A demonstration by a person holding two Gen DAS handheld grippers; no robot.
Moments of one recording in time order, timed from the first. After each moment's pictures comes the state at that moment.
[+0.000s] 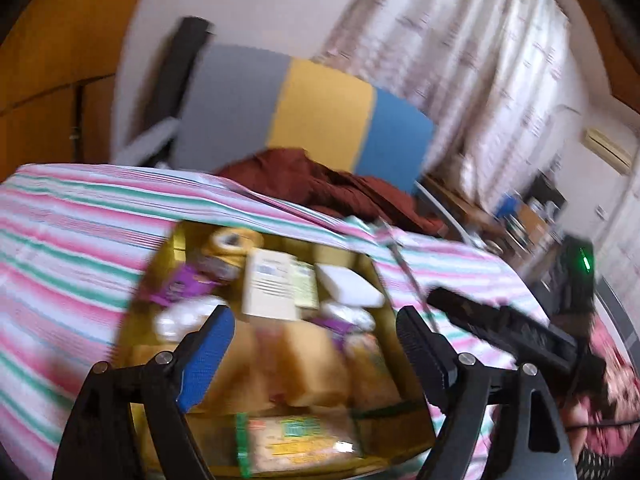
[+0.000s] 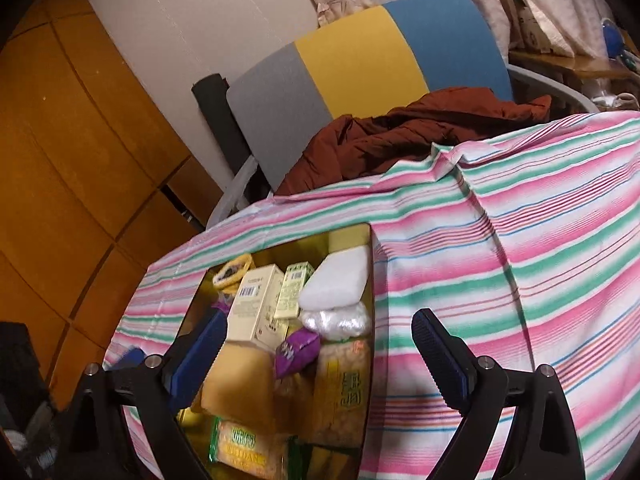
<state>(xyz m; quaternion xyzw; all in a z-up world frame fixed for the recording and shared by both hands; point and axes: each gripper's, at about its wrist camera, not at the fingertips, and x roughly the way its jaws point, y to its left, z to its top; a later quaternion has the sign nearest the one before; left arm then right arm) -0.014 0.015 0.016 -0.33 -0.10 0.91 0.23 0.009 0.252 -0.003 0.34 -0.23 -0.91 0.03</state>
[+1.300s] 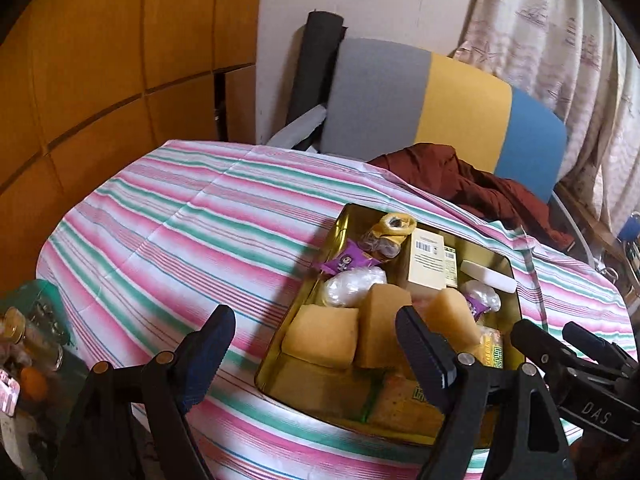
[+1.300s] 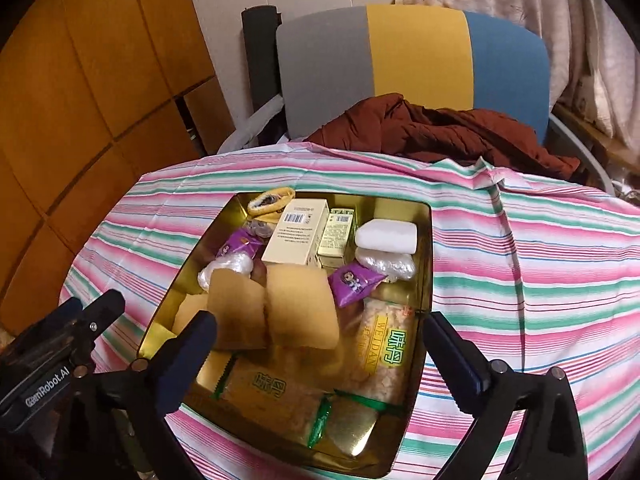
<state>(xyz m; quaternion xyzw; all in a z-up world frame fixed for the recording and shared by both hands) 0.008 -0.025 0.025 -0.39 -0.06 0.92 -0.02 0.011 0.161 0.024 0.41 -0.07 -0.91 0.04</state>
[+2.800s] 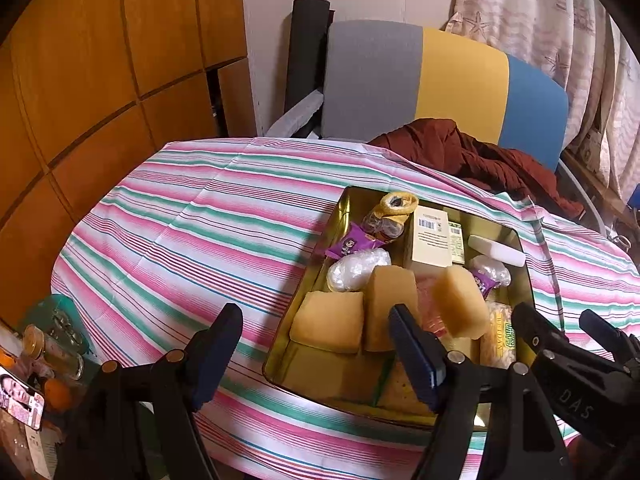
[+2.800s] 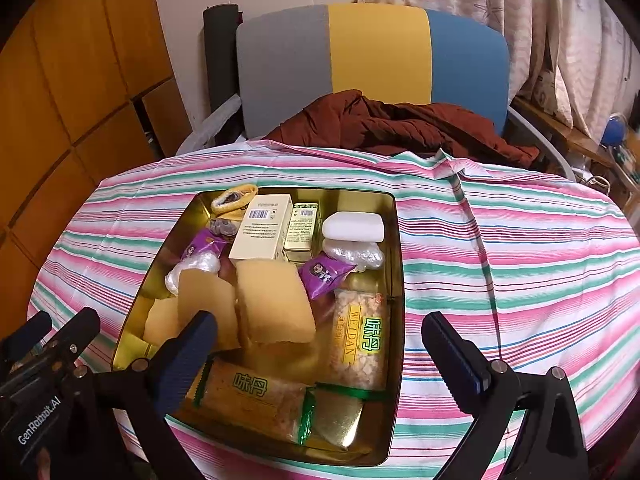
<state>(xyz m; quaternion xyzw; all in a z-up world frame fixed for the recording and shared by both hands) 0.006 -0.010 0.029 -0.42 -0.01 0.91 -0.02 0.014 0.156 0.019 0.42 -0.06 -0.90 -0.05</state>
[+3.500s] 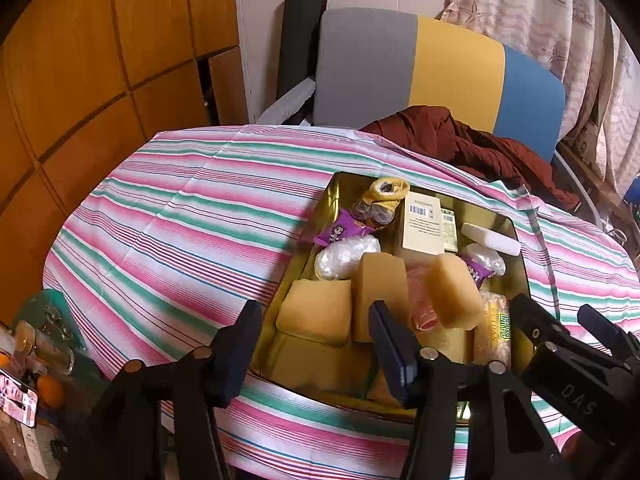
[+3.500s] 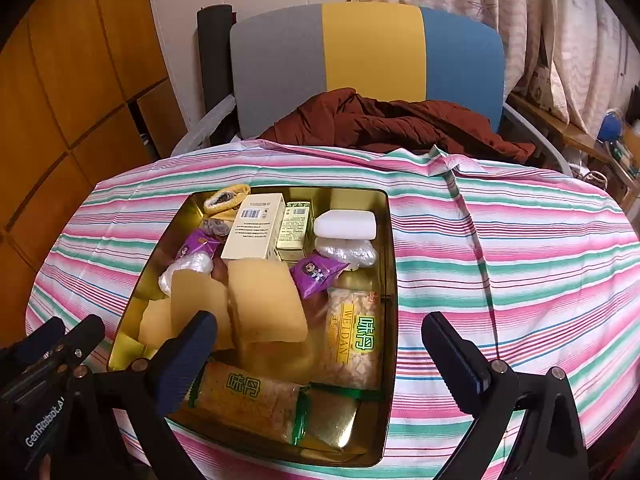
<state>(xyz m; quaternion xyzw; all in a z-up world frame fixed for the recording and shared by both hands) 0.002 -0.002 0.021 -0.44 -0.01 0.90 -0.01 0.014 0.163 0.017 0.42 -0.07 -0.90 -0.05</state>
